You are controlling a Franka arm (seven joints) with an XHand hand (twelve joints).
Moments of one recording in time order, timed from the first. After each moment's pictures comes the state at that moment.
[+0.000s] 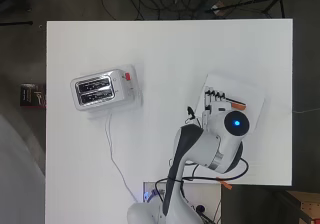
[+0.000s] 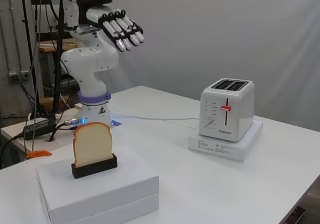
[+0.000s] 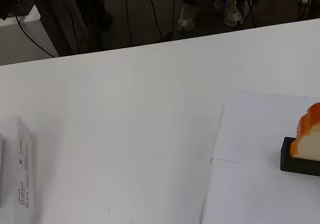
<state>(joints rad) -0.08 -0.38 -0.32 -2.00 -0.07 1.48 -1.14</state>
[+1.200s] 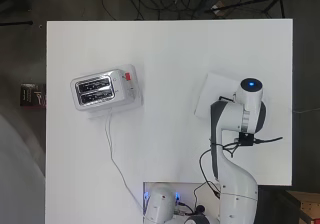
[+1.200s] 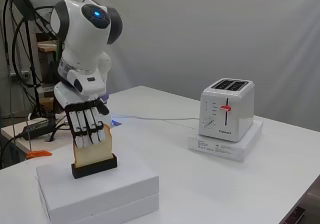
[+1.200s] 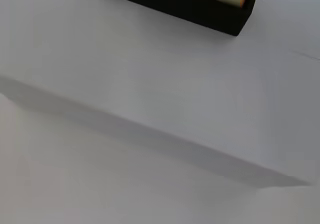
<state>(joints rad) 1.37 -0.54 -1.72 -1.86 -0.78 1.39 -0.99</state>
